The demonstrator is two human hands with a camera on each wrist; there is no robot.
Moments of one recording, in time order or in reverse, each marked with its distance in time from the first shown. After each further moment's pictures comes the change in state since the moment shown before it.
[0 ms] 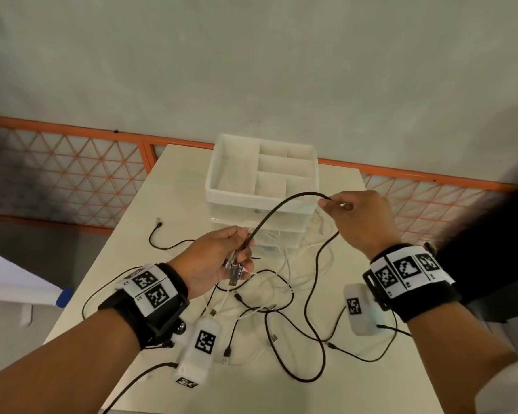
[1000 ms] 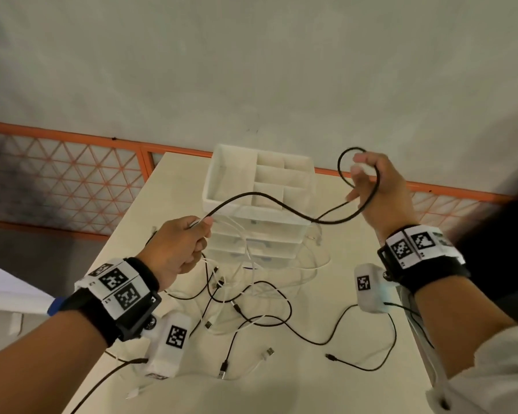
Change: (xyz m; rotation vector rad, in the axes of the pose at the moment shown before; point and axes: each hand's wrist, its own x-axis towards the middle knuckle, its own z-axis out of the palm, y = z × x) left_hand 0.002 0.028 -0.032 0.132 0.408 0.051; right_hand 0.049 0.011 -0.022 0.382 0.172 -0.168
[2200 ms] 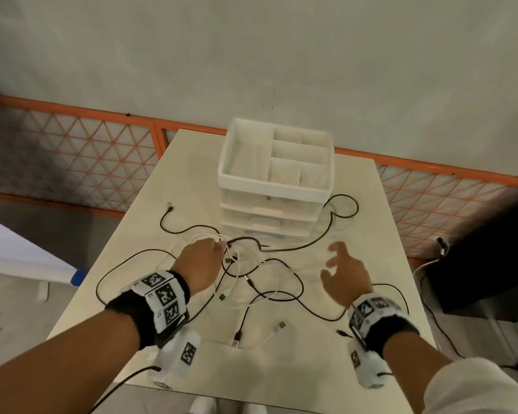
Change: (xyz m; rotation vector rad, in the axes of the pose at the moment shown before) left_hand -0.006 -0.070 0.006 0.842 0.039 0.058; right_hand -0.142 0.089 0.061 -0.560 -0.498 0.414
